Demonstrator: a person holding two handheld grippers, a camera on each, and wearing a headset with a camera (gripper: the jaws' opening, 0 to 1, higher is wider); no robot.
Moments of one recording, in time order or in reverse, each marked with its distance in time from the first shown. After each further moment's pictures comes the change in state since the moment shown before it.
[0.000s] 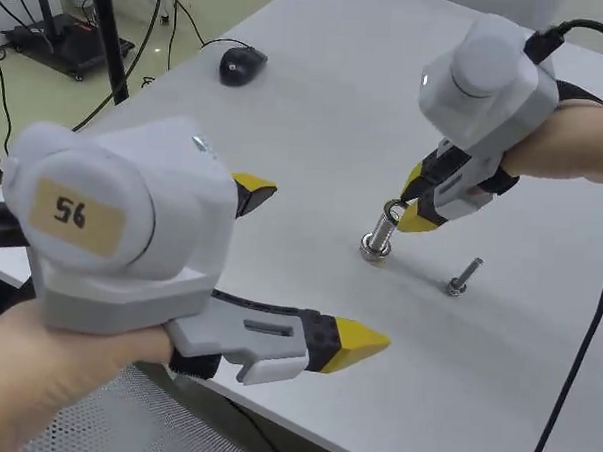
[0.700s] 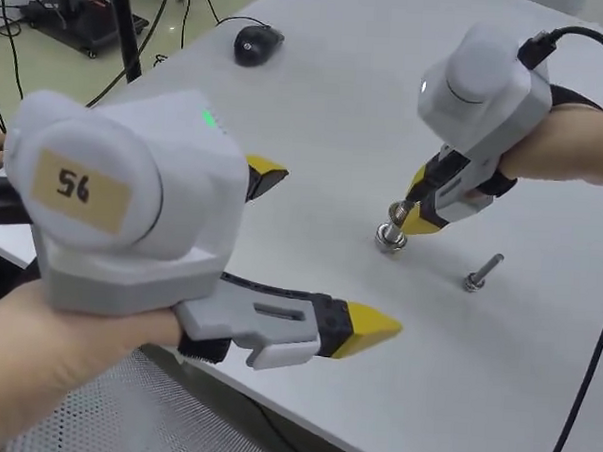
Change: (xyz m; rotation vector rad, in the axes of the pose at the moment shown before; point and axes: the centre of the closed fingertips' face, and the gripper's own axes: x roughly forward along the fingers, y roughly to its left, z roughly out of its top) left arm 0.005 0.009 -0.005 -0.018 0.004 0.013; right arm 0.035 -0.001 -0.013 0.009 0.046 0.048
